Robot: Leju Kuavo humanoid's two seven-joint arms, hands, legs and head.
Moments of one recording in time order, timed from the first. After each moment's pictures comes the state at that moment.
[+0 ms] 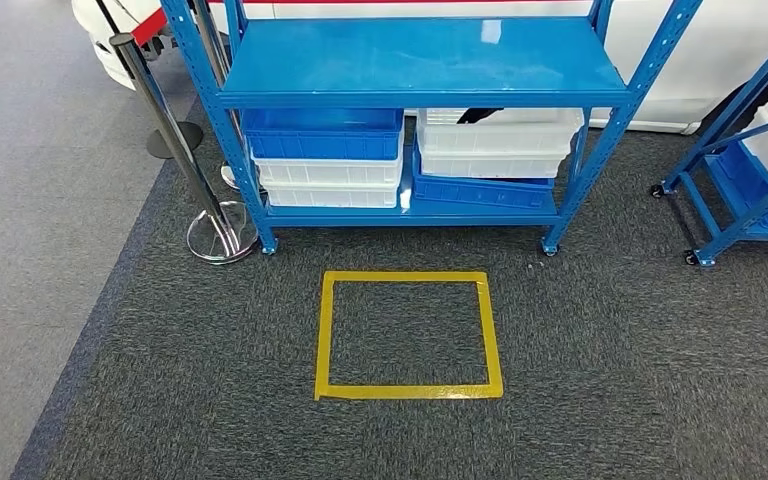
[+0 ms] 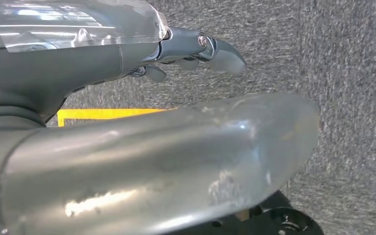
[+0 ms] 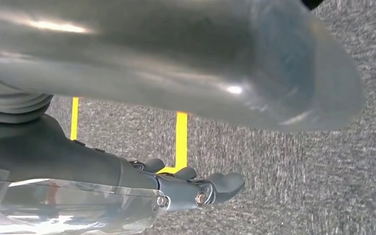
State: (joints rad) left arm 0.03 -0.12 0.69 -0.27 -0.79 0.06 -0.37; right arm -0.04 0.28 -1.41 -0.42 1.29 -0.07 -0.20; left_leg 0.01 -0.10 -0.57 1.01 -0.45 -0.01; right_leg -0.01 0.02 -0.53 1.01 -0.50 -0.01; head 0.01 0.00
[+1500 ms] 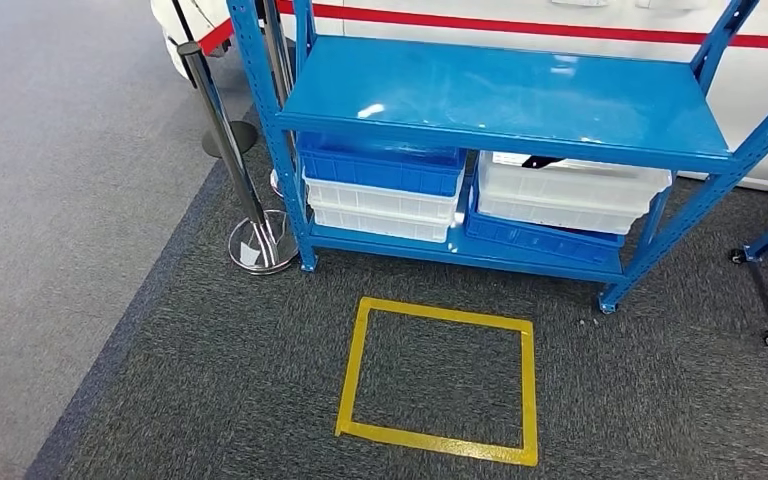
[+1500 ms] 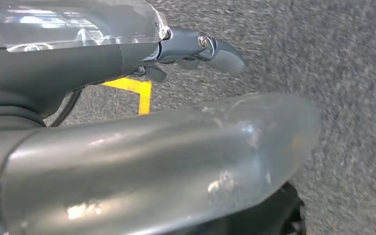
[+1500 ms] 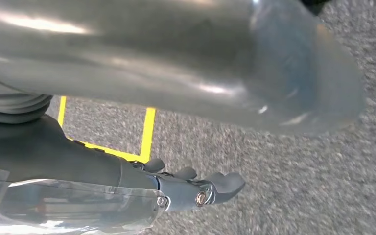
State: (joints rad) left arm 0.03 -0.12 0.72 -0.26 -0.76 0.03 -0.37; right arm -0.03 0.28 -1.41 -0.41 1.29 -0.07 -0.19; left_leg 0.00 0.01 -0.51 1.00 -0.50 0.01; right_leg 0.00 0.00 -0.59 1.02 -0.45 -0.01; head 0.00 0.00
